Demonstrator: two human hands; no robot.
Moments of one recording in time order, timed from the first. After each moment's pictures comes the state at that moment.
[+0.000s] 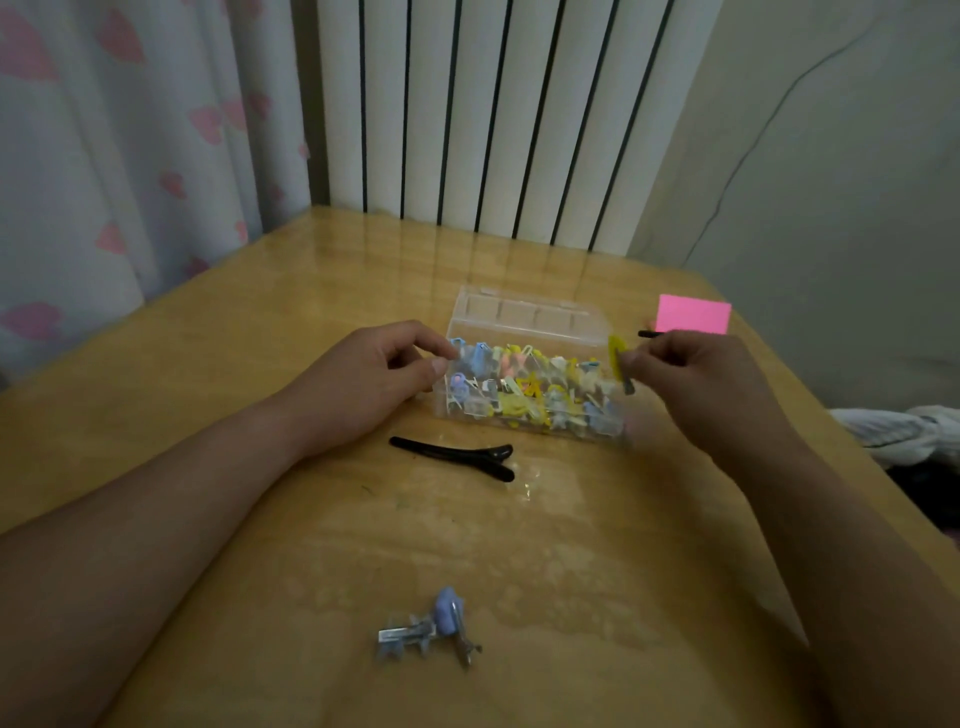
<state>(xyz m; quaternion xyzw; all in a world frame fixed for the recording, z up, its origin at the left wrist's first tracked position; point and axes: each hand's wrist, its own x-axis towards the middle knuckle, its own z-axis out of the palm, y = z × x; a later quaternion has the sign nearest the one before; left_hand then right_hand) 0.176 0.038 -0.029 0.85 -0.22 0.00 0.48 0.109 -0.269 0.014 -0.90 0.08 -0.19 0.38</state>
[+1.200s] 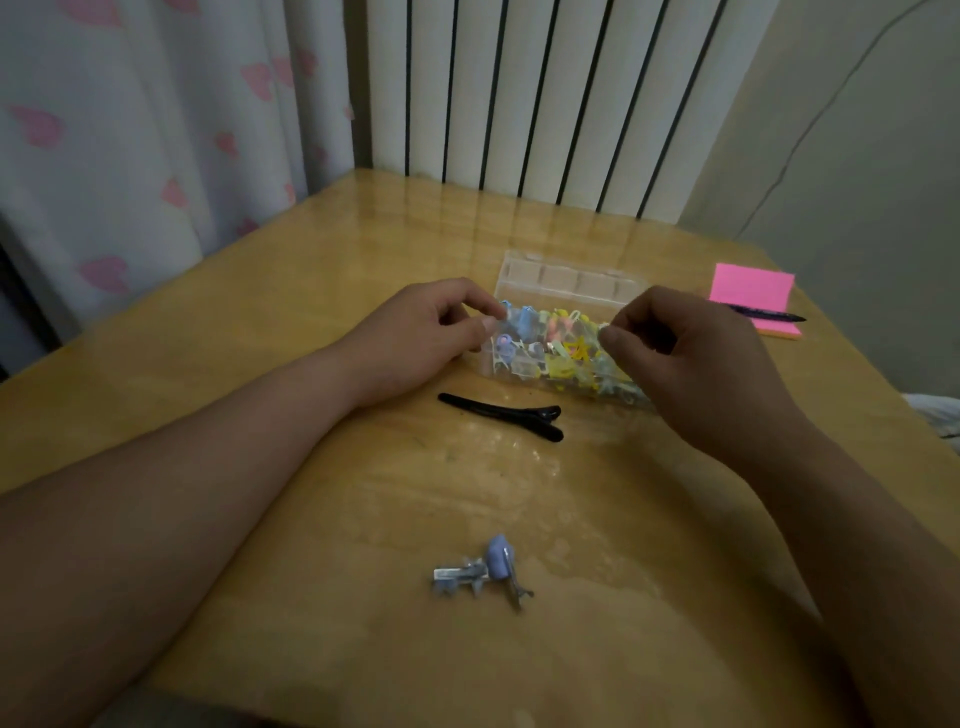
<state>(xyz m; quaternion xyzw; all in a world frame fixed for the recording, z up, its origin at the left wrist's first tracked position) 0.174 0.038 -0.028 0.86 -0.22 0.02 0.46 0.101 -0.226 0.001 -0.93 -0.10 -0.22 0.29</state>
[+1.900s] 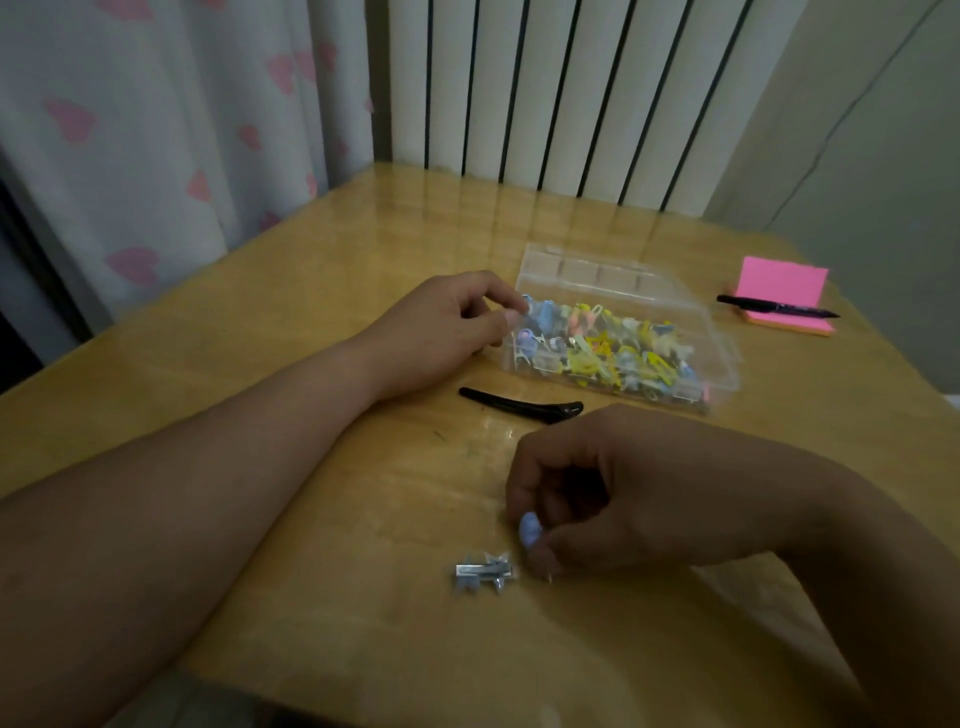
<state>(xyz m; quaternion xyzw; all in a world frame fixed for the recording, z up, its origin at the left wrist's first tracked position) 0.173 0.038 -0.026 0.86 -0.22 0.02 0.47 0.054 -0.172 0.024 -0.89 -0.29 0.26 0.24</state>
